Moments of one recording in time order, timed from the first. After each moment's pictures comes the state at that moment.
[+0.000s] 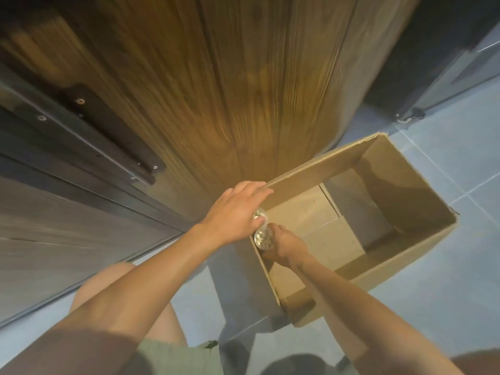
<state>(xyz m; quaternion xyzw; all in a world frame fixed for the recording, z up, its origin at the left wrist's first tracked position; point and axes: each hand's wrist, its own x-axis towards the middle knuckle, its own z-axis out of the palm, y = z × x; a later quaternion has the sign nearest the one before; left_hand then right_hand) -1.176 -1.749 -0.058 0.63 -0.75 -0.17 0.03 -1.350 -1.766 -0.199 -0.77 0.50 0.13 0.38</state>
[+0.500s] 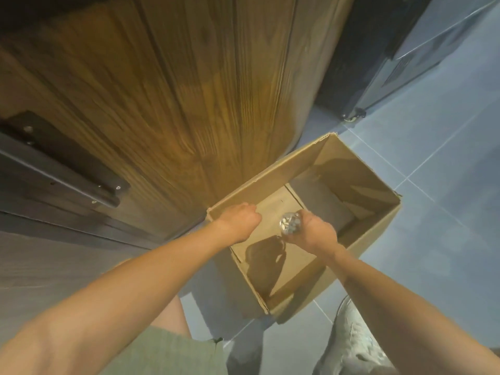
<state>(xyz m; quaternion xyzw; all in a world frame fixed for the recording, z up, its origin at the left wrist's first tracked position) -1.229 -1.796 -0.102 0.50 -0.82 -0.16 -0.22 -1.457 -1.805 -0.139 -0.69 0.65 0.10 0.30</state>
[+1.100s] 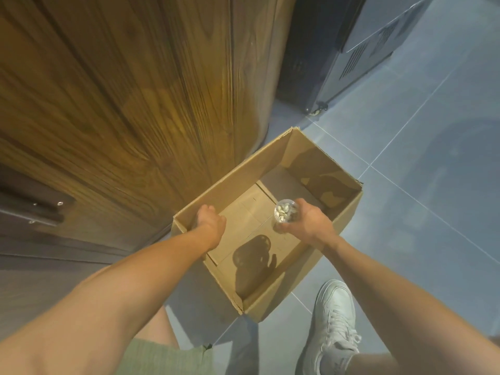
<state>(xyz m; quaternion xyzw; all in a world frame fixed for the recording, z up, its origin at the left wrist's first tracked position) -1.253 -1.811 -0.151 0.50 -0.73 -0.08 -0.46 -1.511 -1.805 -0.104 -0.64 0.70 0.02 0.31</state>
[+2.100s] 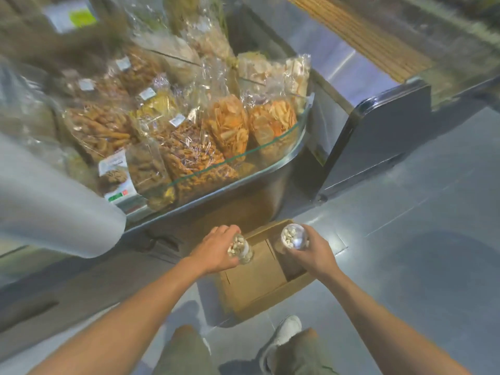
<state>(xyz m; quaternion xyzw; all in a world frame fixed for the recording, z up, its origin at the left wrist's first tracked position) -1.285 -1.764 0.408 0.71 -0.64 -0.30 0.00 -1.562 -1.839 0.407 -0.66 0.61 -0.12 0.43</state>
